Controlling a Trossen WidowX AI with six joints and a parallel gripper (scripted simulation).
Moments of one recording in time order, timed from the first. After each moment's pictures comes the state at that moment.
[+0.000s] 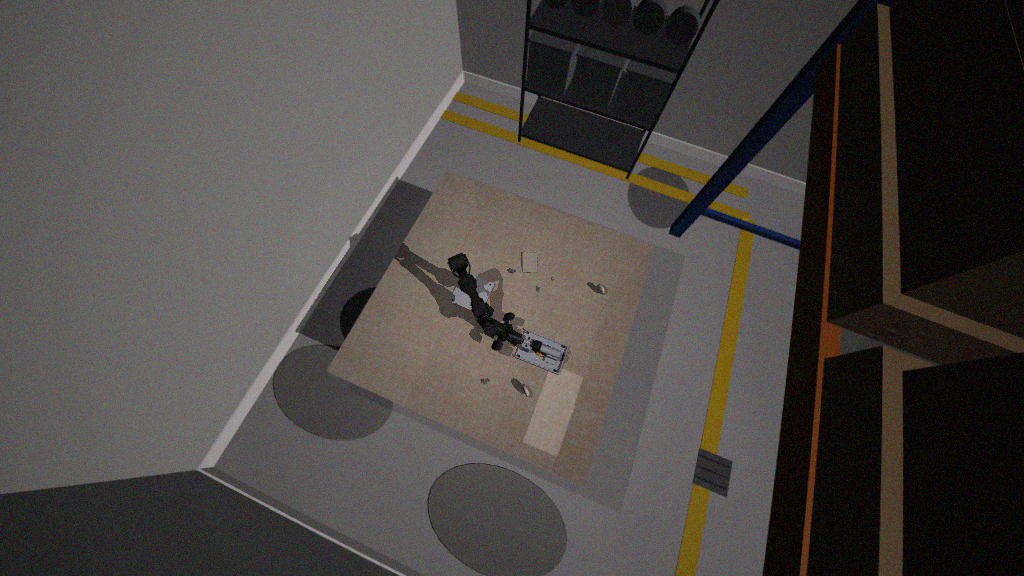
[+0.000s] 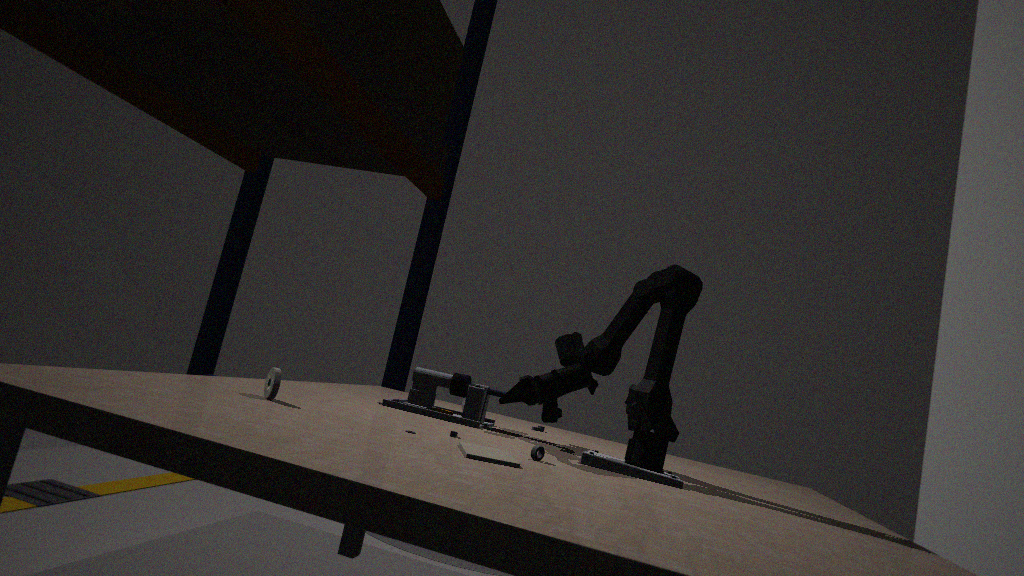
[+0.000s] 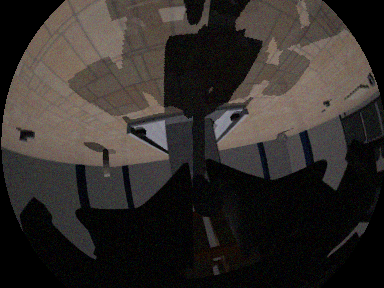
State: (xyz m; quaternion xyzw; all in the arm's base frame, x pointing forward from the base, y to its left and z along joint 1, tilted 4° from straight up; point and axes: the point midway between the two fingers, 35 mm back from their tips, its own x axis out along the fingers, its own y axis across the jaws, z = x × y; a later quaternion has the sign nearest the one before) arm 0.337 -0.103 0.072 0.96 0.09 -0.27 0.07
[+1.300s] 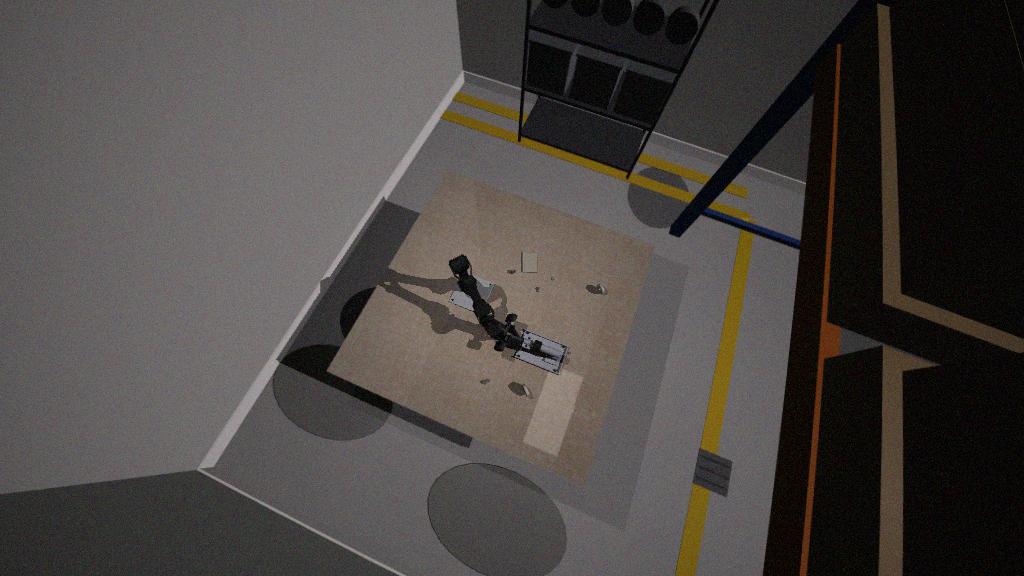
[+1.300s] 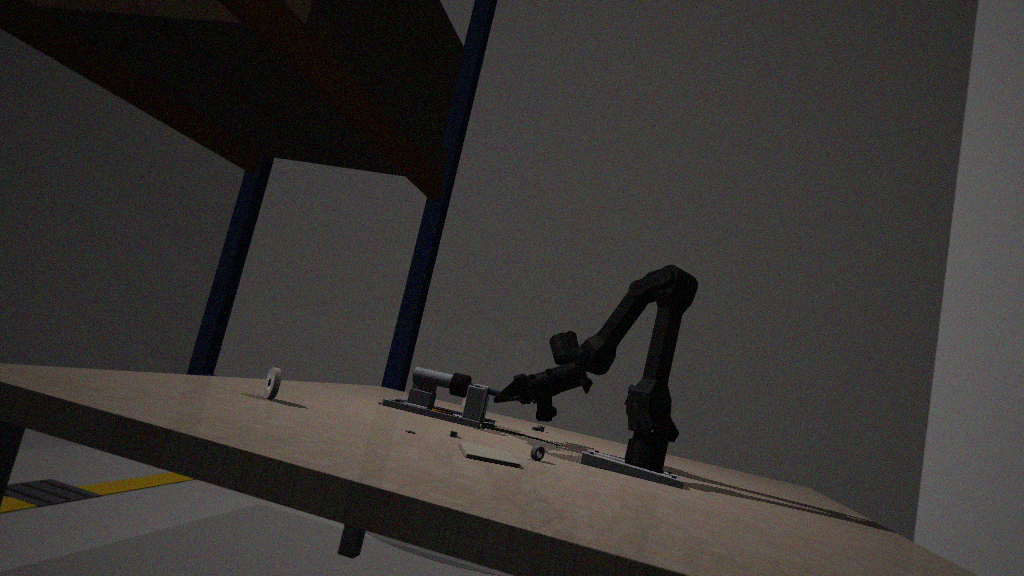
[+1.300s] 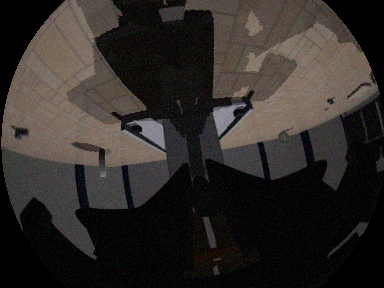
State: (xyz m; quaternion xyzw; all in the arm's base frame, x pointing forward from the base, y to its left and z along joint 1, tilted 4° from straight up) arm 0.350 -0.101 0.072 0.96 0.09 -0.26 0.07
